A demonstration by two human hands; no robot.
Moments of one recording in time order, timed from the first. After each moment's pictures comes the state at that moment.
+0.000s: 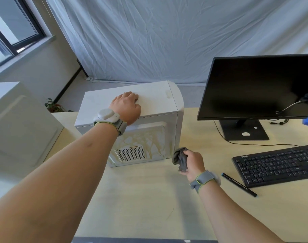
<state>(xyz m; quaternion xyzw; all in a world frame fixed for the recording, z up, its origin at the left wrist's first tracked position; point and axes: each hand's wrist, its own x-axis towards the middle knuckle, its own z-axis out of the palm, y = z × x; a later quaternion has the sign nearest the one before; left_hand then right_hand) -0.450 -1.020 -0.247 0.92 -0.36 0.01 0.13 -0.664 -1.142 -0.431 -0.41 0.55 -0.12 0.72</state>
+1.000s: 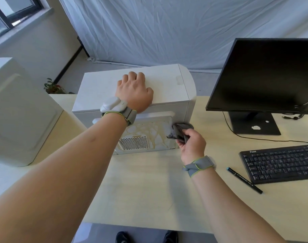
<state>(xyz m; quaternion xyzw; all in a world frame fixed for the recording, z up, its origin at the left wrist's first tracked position) -0.438 -1.041 -0.273 0.92 -0.35 0.10 0.13 -0.613 -1.136 -0.407 -0.26 0.48 -0.29 0.79</state>
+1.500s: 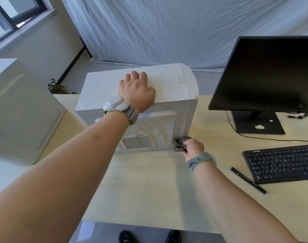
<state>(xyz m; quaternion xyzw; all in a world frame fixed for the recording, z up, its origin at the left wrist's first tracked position) -0.437 -1.042 -0.276 0.92 -0.35 0.12 0.12 -0.623 -1.145 -0.444 -0.33 0.56 -0.12 0.75</state>
